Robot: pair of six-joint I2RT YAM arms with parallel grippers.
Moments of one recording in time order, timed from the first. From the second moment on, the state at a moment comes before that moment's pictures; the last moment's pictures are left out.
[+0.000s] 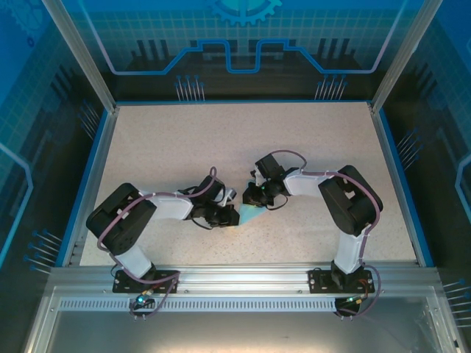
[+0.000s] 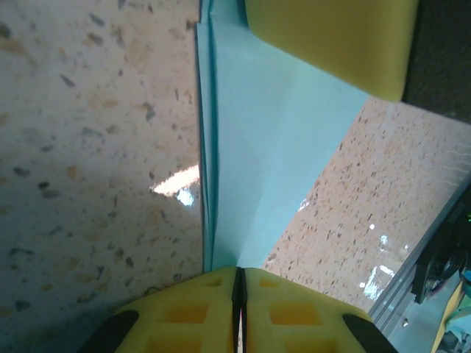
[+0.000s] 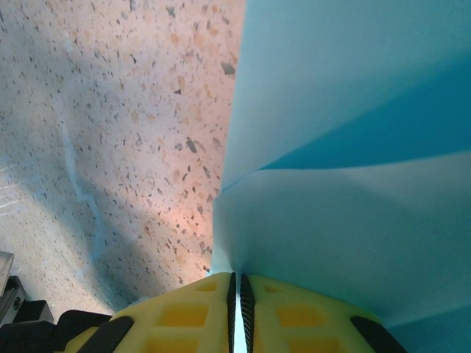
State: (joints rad) left arm -0.64 1.67 0.67 -0.07 0.57 -0.69; right arm 0.59 1.86 0.99 -0.26 -0.47 0.71
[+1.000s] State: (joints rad) left arm -0.68 1.52 0.72 -0.14 0.46 -0.75; right arm 0.60 1.86 0.97 -0.24 -0.47 0.71
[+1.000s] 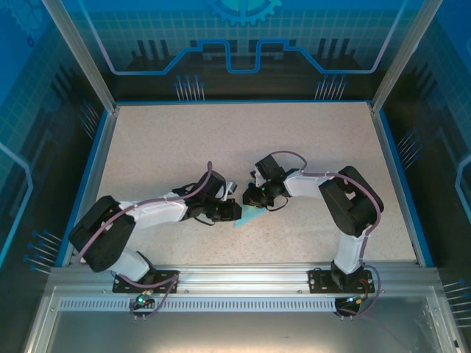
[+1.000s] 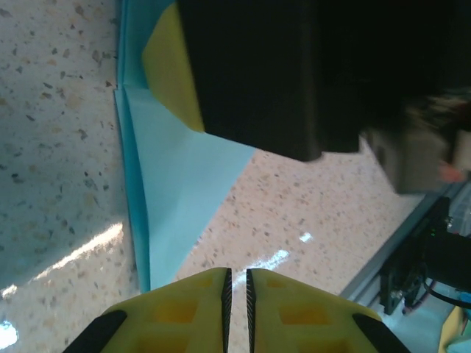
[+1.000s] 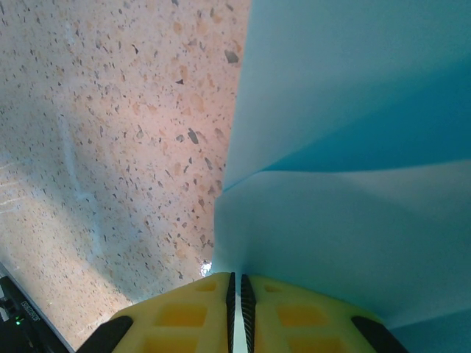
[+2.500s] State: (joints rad) left arm -0.67 1.70 0.65 0.13 0.49 -0.77; right arm 0.61 1.80 0.90 -0.17 -0.43 0.75
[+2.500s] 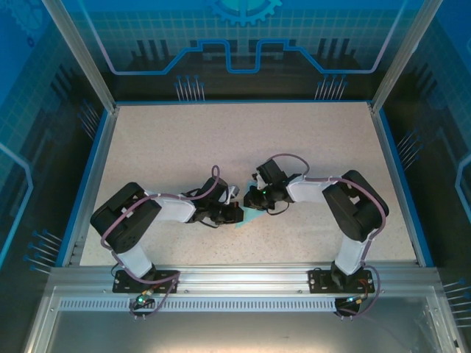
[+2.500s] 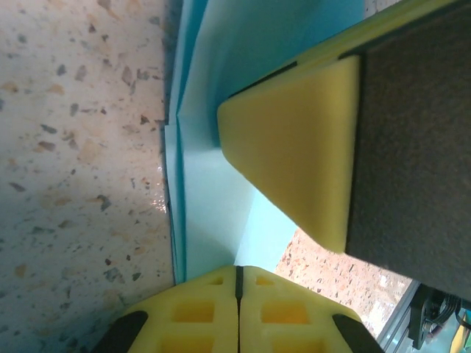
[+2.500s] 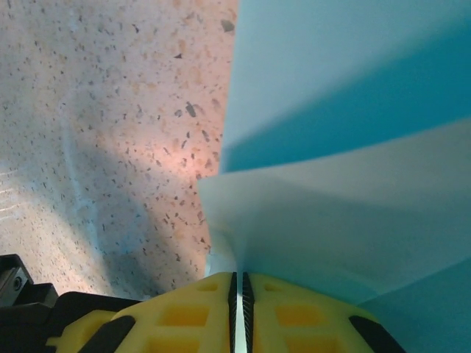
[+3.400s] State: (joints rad) left arm -0.67 1.74 0.65 0.20 0.51 -0.77; right arm 0.38 1.91 1.04 -0.25 -0.53 0.66
